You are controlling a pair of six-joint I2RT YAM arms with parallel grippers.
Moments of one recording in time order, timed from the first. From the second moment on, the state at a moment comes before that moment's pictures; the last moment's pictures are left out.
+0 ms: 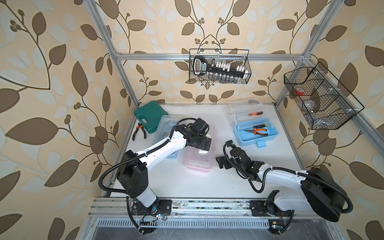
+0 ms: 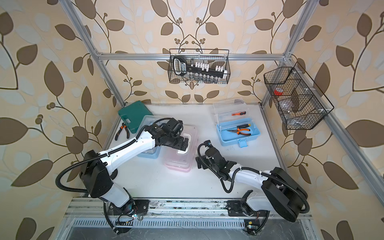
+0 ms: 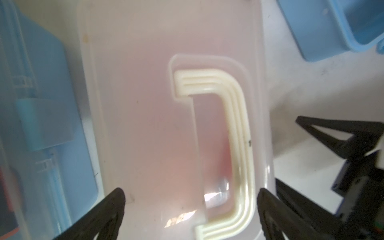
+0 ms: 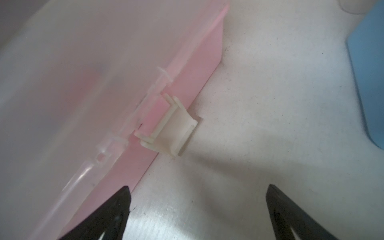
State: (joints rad) left arm -0.70 1.59 1.34 -0.84 -0.03 -0.43; right arm 0.75 1.33 0.46 0.15 0.20 0.40
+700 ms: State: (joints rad) left arm -0.70 1.56 1.26 -0.69 -0.05 -0.43; right arm 0.83 1.59 0.46 0.41 0.41 0.43
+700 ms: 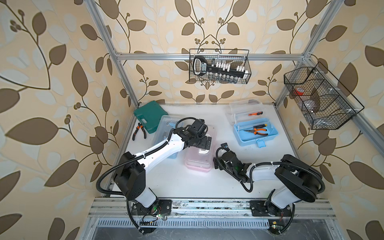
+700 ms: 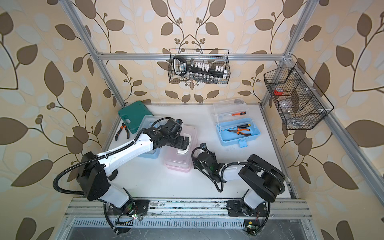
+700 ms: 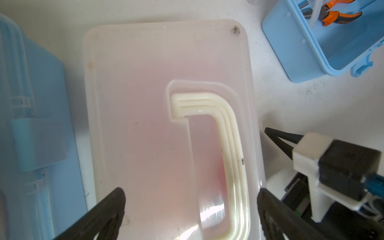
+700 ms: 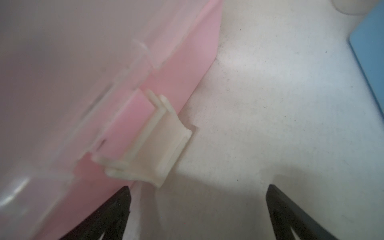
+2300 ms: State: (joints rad) left arm -0.70 1.56 1.24 -0.63 -0.05 -0.43; right arm 0.82 1.69 0.31 0.86 0.41 0.27
